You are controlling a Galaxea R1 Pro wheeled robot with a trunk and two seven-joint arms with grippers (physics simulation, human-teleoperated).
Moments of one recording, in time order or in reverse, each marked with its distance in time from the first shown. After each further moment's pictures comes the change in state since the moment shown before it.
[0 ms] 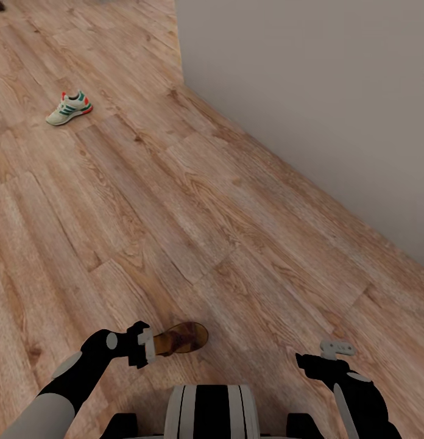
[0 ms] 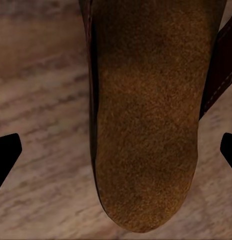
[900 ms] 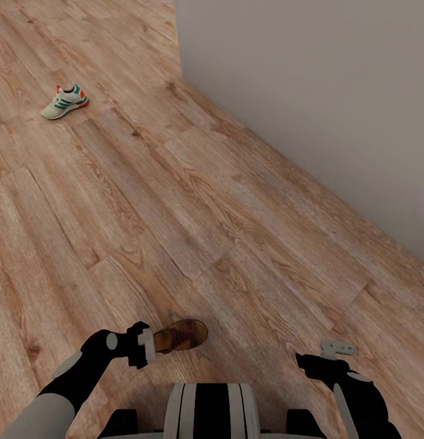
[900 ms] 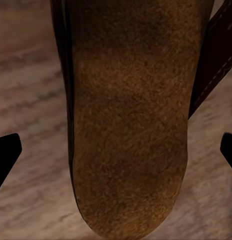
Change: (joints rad) left arm 0.000 0.000 -0.001 0.003 -0.001 0.000 0.000; right arm 0.000 0.000 0.000 0.000 0.000 0.000 0.000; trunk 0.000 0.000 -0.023
